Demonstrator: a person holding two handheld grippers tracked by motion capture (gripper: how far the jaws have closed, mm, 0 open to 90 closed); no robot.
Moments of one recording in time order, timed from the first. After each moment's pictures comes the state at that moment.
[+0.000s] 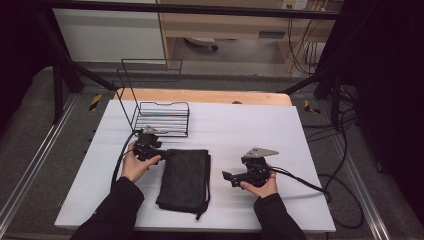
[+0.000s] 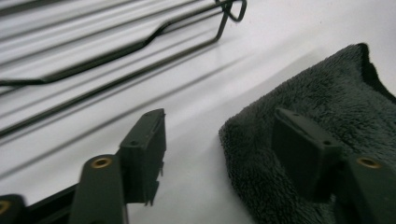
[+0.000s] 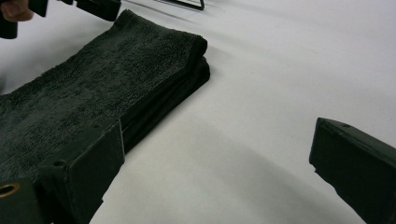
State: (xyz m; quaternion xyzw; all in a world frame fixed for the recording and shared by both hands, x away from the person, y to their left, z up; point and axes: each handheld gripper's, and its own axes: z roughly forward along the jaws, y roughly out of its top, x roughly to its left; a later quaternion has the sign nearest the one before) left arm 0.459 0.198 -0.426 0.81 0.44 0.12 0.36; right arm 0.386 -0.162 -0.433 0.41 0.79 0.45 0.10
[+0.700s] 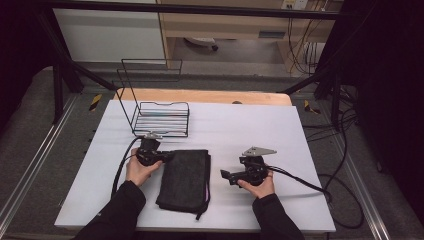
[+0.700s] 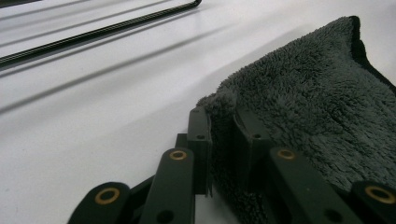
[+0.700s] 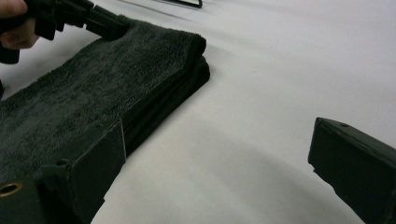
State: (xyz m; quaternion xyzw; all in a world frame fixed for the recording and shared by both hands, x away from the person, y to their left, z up) left arm 0.451 0.195 -0.444 0.81 0.45 0.07 0.37; right arm 0.393 -0.157 -0.436 0.42 0.78 0.45 0.09
